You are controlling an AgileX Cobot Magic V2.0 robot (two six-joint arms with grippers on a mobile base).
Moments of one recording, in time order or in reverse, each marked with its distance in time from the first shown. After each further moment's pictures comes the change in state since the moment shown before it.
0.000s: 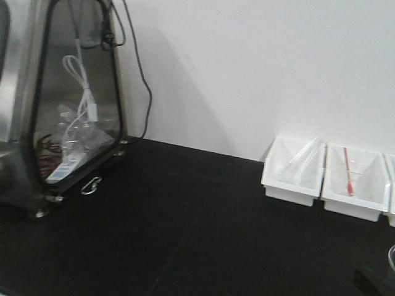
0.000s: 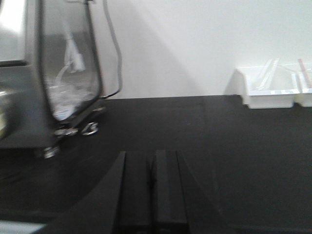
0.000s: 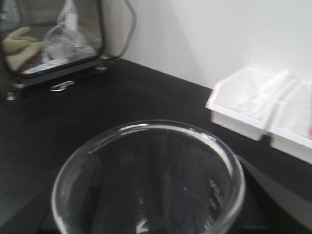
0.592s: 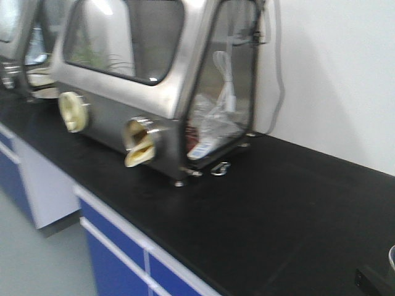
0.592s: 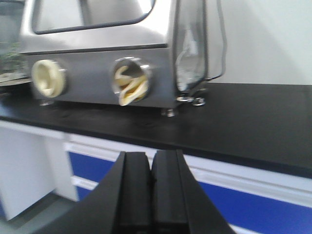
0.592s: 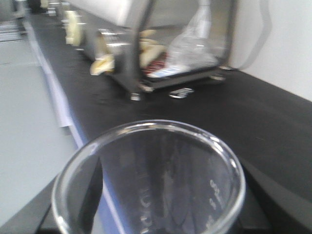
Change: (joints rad) left arm 0.000 0.000 0.000 0.000 0.000 0.000; right arm 0.000 0.000 0.000 0.000 0.000 0.000
